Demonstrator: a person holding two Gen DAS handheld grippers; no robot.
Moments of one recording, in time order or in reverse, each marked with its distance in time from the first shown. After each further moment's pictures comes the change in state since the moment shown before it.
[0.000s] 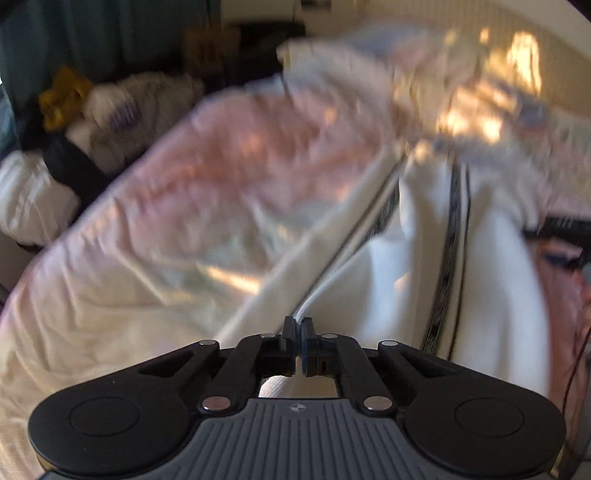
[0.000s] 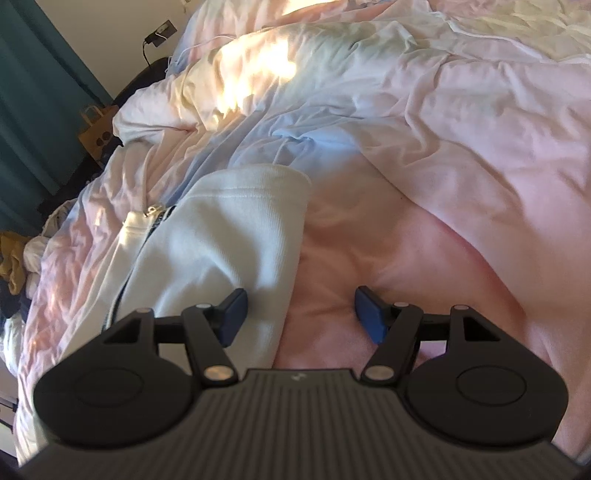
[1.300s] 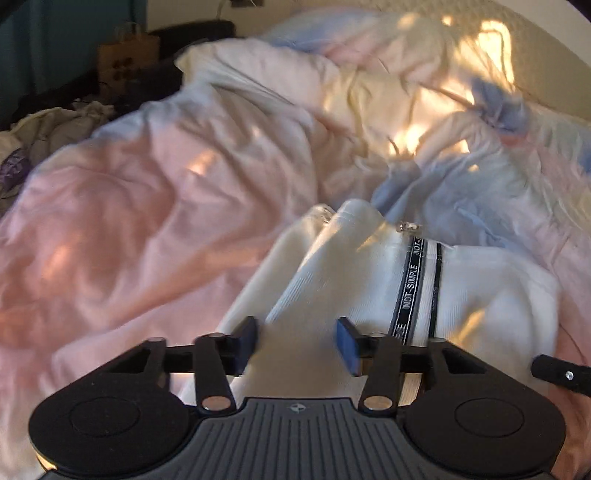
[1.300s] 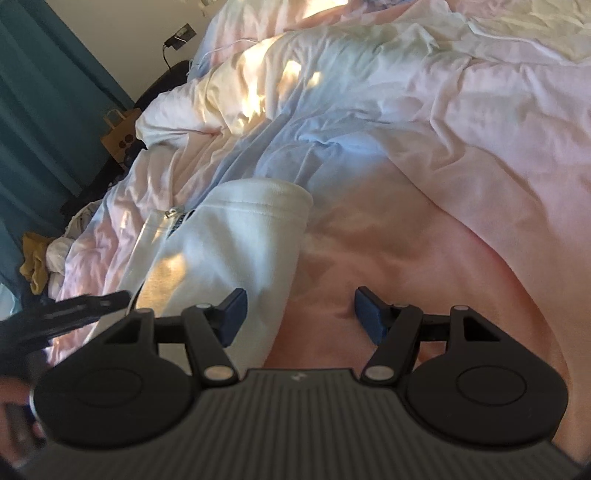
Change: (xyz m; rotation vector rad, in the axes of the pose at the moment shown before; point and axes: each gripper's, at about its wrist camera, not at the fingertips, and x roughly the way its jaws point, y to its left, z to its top) left arm 0.205 -0.124 0.146 0.096 0.036 -0.158; right arm 0.000 0.005 0.004 0.003 0.001 0.079
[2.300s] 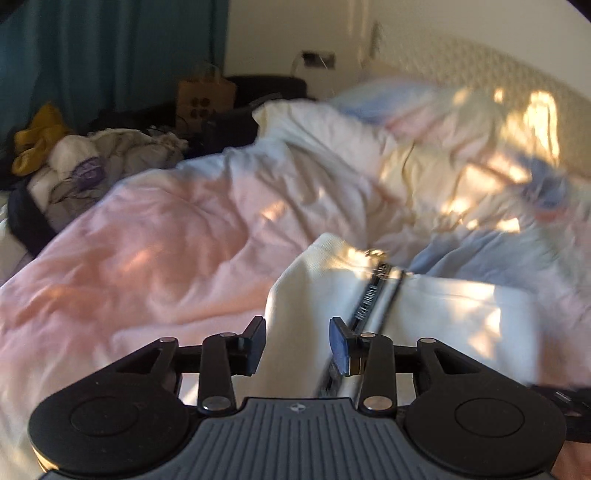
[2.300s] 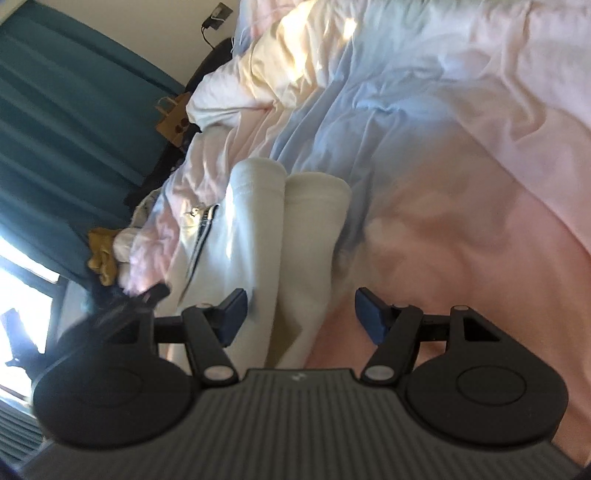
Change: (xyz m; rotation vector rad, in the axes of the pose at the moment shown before) left arm -0.081 0.000 -0.043 -0.195 -0.253 0.160; right arm 0.028 -0.005 0.021 0.089 0.158 0.293
